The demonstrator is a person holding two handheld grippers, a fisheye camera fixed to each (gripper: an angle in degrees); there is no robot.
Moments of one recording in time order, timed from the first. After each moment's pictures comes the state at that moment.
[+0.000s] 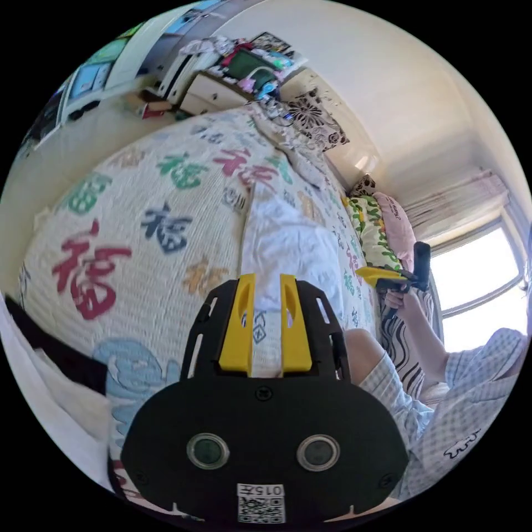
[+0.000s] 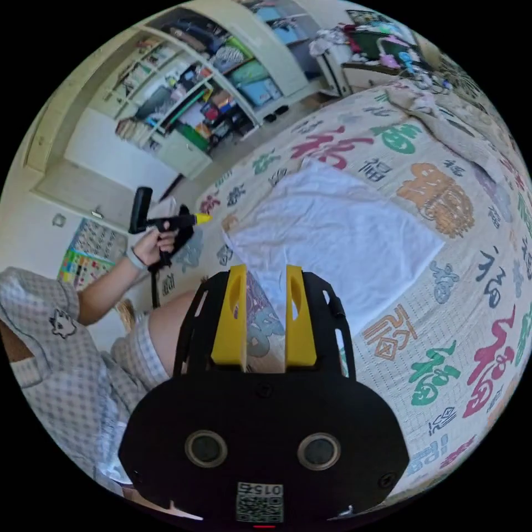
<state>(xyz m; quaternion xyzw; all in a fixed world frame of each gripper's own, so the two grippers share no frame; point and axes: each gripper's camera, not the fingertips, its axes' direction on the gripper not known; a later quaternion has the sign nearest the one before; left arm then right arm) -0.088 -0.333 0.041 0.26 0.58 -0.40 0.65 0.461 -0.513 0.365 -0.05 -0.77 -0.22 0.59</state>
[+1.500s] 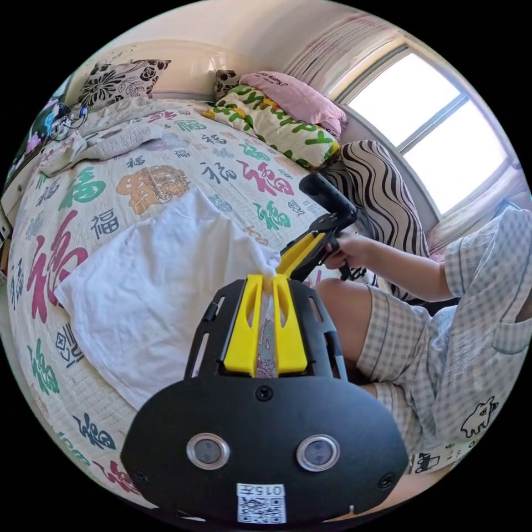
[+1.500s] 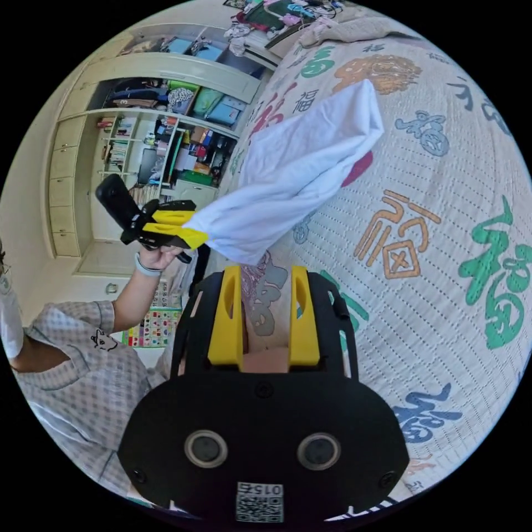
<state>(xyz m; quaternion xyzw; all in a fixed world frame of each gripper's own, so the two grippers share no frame) -0.055 -0.549 -0.138 0.35 0.55 0.03 0.76 0.529 -0.619 0.536 -0.19 -0.87 -0.04 0.46</state>
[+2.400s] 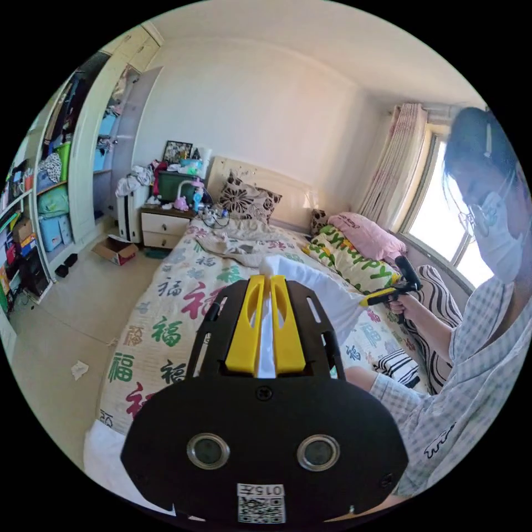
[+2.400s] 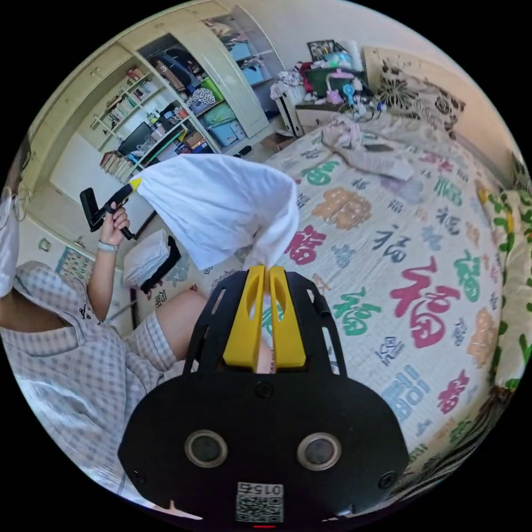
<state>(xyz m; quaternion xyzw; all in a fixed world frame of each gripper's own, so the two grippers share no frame) -0.199 -0.254 -0.191 0.52 0.35 -0.34 0.70 0.752 -0.613 0.452 0.00 -0.74 -0.08 0.67</state>
